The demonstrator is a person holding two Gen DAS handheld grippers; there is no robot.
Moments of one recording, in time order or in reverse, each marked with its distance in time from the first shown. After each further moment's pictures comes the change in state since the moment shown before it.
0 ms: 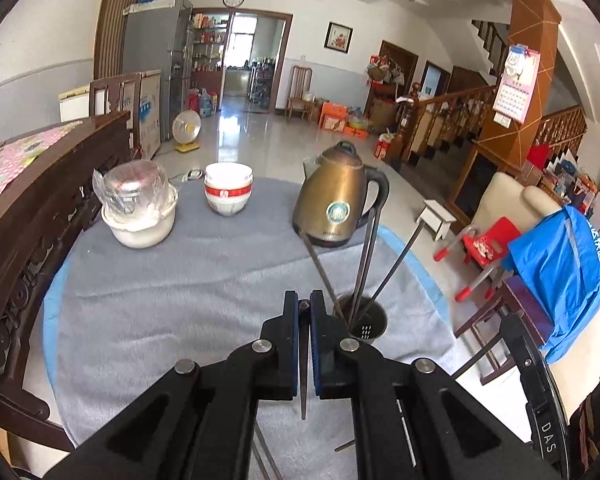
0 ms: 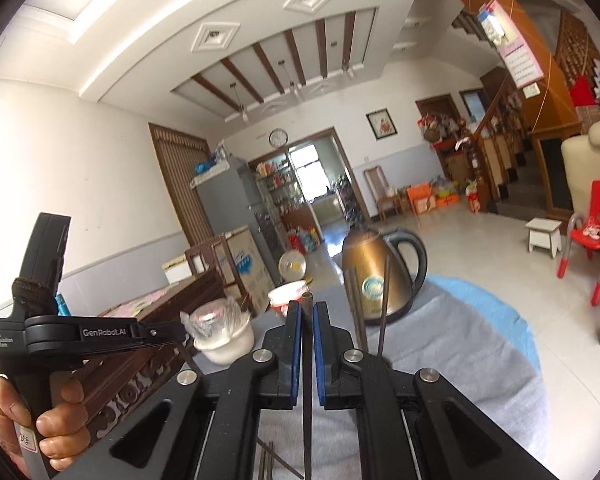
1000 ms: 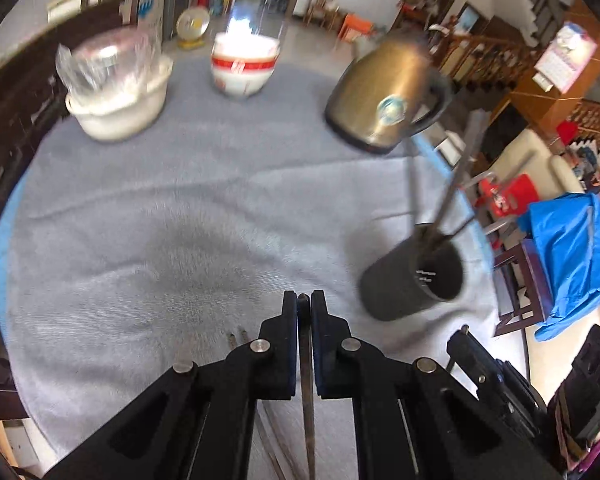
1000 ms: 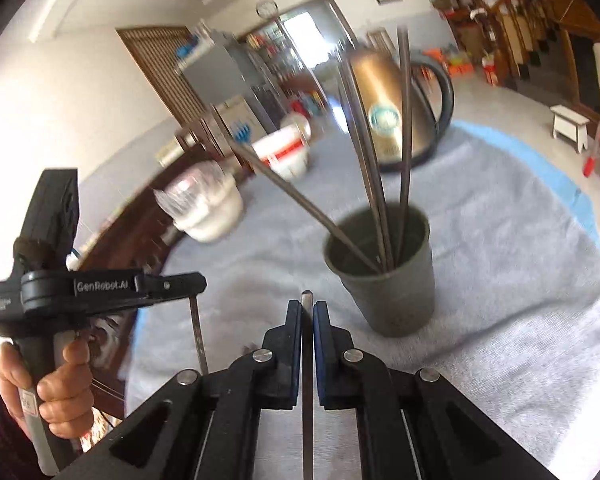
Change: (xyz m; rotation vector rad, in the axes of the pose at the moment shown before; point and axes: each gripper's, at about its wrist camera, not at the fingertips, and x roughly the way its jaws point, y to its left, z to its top) left arm 0.123 0.054 -0.032 -0.107 0.363 -0.016; right arm 0.117 -0.029 -0.086 0.090 0.509 0.061
